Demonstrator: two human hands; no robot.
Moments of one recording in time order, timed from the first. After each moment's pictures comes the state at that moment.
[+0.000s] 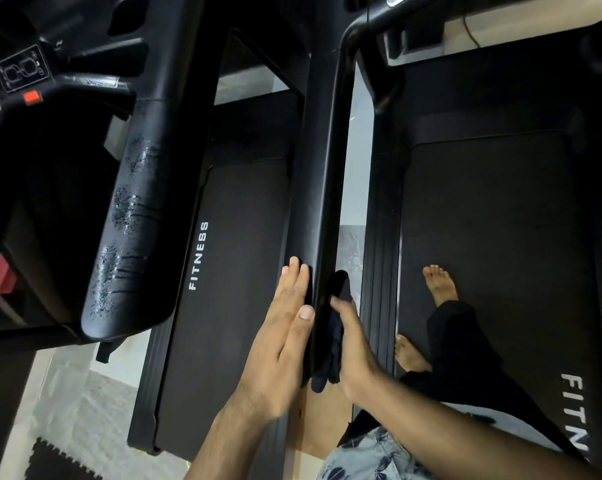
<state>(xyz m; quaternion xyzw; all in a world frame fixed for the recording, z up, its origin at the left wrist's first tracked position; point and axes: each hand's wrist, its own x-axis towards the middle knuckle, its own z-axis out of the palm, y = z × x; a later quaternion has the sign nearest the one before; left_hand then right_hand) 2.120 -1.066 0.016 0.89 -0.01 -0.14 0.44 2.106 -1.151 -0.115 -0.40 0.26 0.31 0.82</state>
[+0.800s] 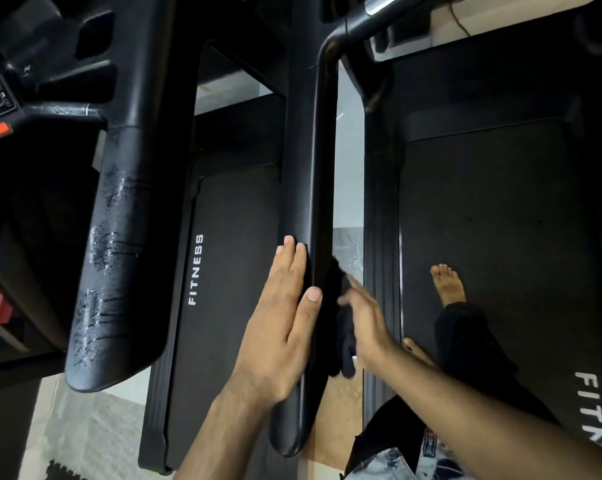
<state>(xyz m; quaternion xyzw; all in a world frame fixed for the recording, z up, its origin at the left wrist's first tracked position) 2.201 -1.080 0.014 0.93 -0.04 -0.15 0.32 2.201 -1.178 -0.127 -0.39 0.23 0.22 0.86</state>
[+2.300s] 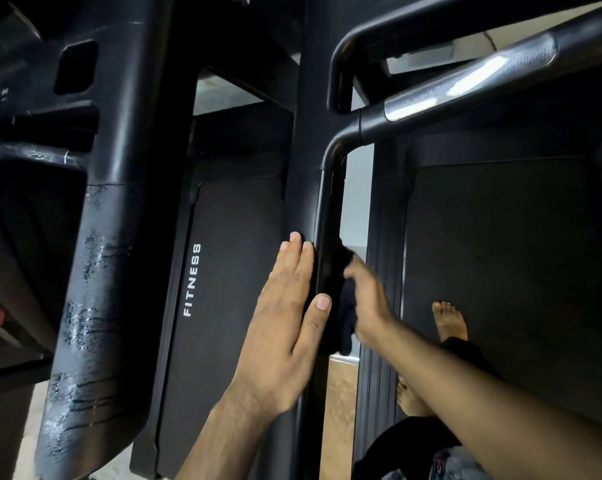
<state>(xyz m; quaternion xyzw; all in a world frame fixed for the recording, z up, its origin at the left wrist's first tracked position) 2.357 -1.118 0.011 0.94 -0.06 -0.14 0.31 2.396 -1.214 -0.114 -0.37 0.27 0.23 0.86</state>
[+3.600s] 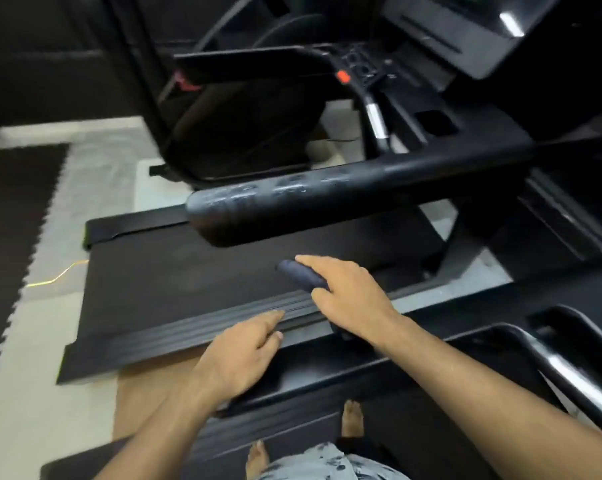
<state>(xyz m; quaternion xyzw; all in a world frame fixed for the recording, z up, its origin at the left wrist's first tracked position) 2.151 -1.071 0.037 0.85 0.41 0.01 0.33 2.349 -1.119 0.102 -0.74 -0.61 0.23 0.19</state>
